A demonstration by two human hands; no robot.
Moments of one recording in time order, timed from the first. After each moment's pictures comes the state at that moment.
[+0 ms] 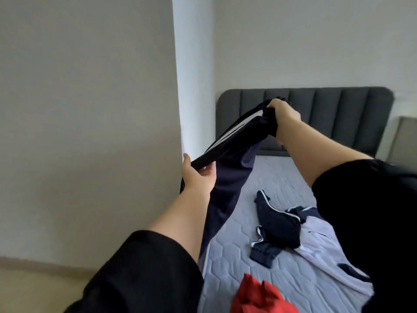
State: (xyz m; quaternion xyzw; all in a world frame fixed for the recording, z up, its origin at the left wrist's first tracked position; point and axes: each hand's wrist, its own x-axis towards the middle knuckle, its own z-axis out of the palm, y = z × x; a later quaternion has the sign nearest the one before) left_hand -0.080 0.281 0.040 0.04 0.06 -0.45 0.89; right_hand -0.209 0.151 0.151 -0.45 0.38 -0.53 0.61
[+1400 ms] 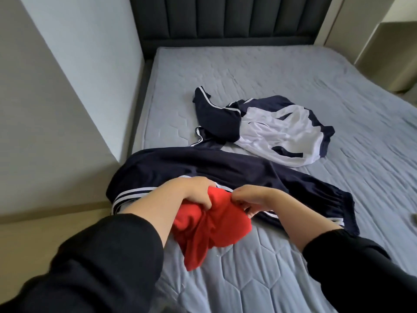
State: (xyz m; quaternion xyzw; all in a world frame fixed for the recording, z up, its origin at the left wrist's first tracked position) left_hand -0.192 0.209 -0.258 0.62 -0.69 -0.35 -0.07; right_hand -0.381 0.168 -0.276 -0.61 0.49 0.11 0.61
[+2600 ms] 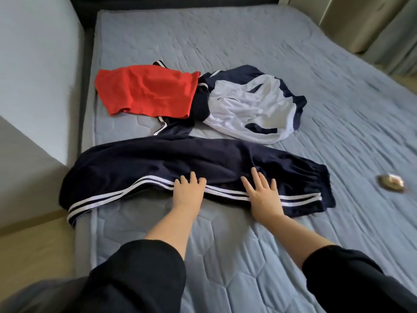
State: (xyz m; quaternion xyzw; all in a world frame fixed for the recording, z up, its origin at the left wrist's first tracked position) left_hand -0.255 0.192 -0.345 0.68 -0.70 -0.04 -0.21; right_hand -0.471 0.172 -0.380 -0.81 0.57 0.13 -0.01
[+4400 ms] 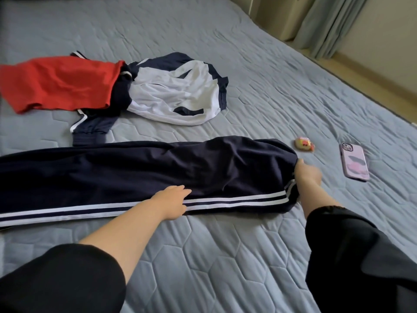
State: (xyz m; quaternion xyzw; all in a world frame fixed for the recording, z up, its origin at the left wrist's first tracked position) left_hand -0.386 0.235 -0.333 0.54 -0.77 -0.29 -0.20; right_hand -0.763 0.186 -0.347 -0.18 0.90 -0.29 0.26
